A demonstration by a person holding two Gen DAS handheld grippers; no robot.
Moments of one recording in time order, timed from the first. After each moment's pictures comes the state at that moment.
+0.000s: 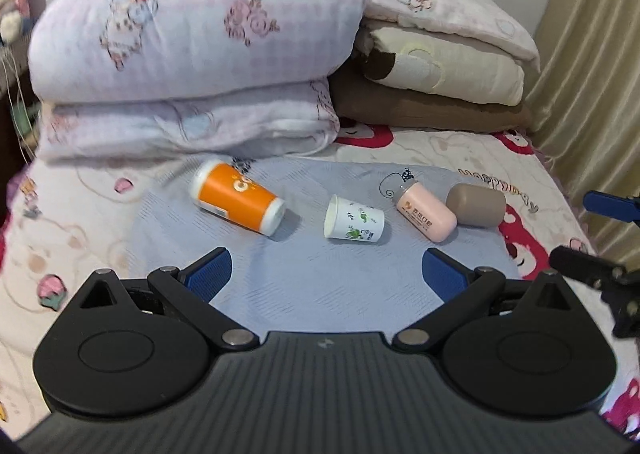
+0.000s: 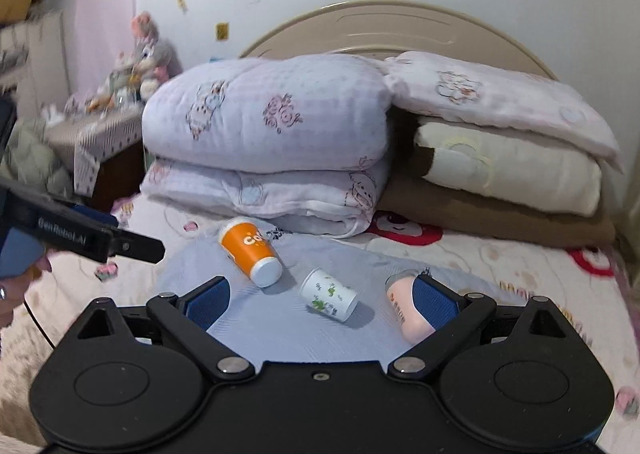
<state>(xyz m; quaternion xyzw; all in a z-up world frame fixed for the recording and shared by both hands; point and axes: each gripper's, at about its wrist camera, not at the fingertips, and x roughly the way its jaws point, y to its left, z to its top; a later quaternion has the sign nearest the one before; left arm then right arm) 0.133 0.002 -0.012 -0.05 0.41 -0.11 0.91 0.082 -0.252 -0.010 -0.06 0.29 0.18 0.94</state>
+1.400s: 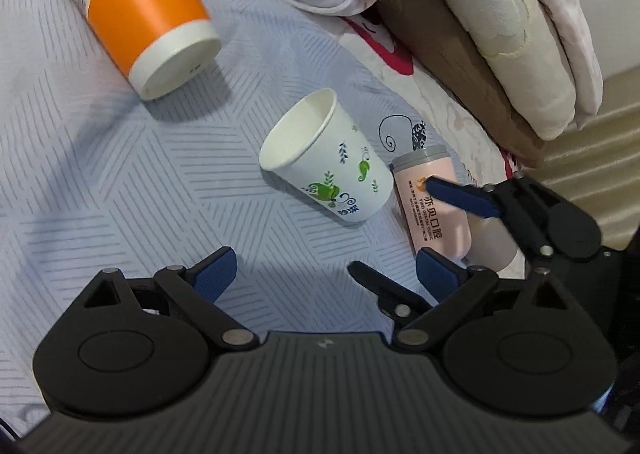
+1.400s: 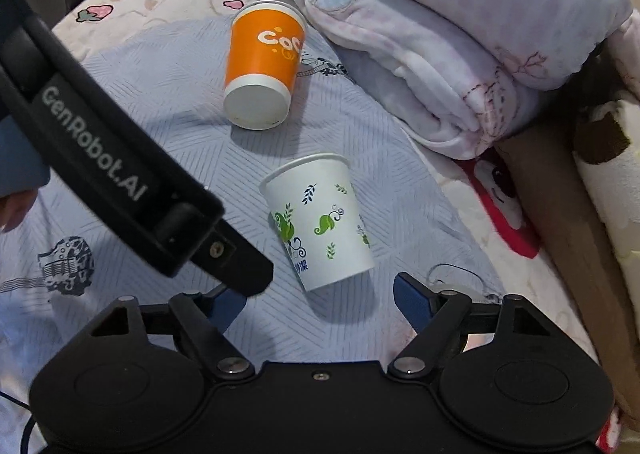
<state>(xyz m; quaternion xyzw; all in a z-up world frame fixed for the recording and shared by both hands) 0.276 -0.035 -0.242 -0.33 0.52 -0.14 0.78 0.271 -0.190 -0.195 -0.34 0.41 0.32 0.78</state>
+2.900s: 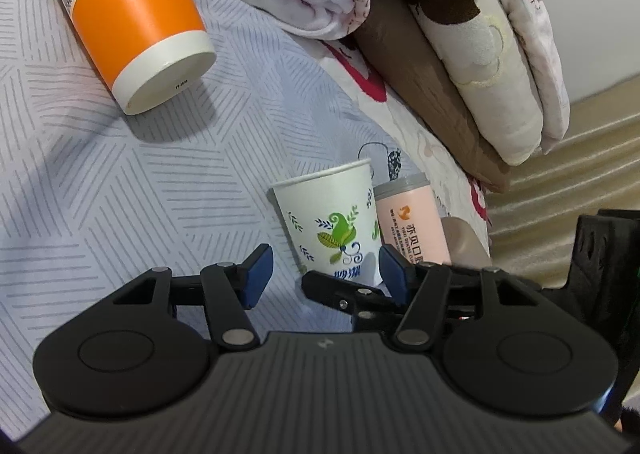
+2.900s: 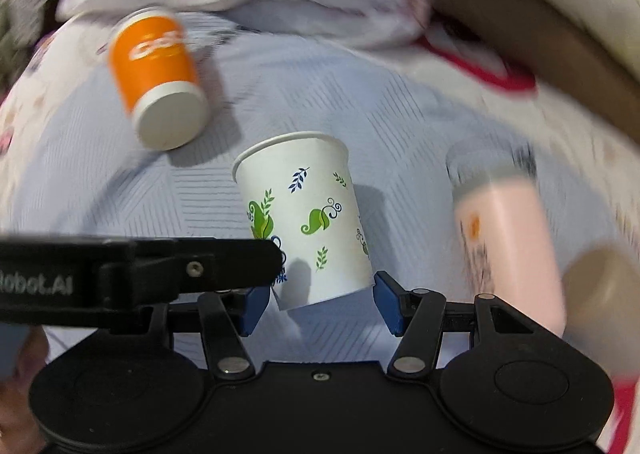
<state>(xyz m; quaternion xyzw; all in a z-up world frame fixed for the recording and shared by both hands) 0.282 -0.023 -0.261 -0.37 0.47 -0.18 0.78 0.304 -0.195 -0.223 -0.09 0.56 0.17 0.80</state>
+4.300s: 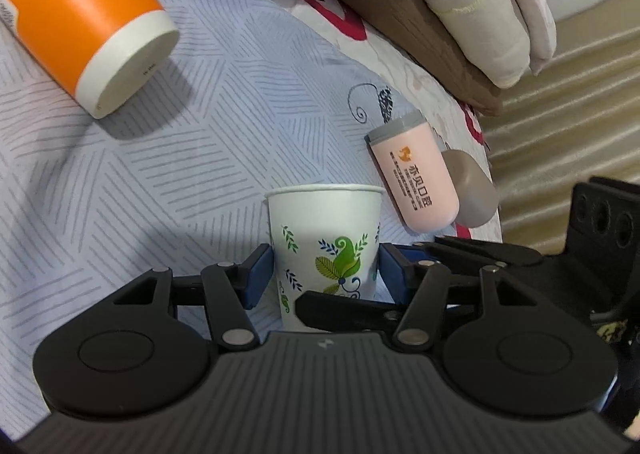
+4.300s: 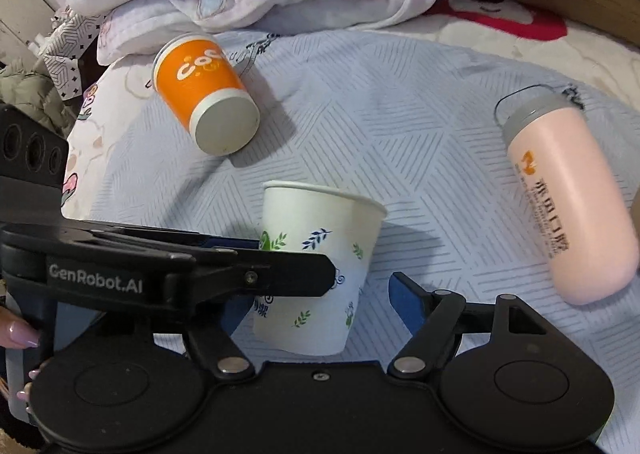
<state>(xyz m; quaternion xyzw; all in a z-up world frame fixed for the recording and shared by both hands) 0.295 -0.025 -0.267 -0.29 0.52 -0.26 0.76 0.293 -0.209 -0.228 0.03 0.57 0.25 0.79</state>
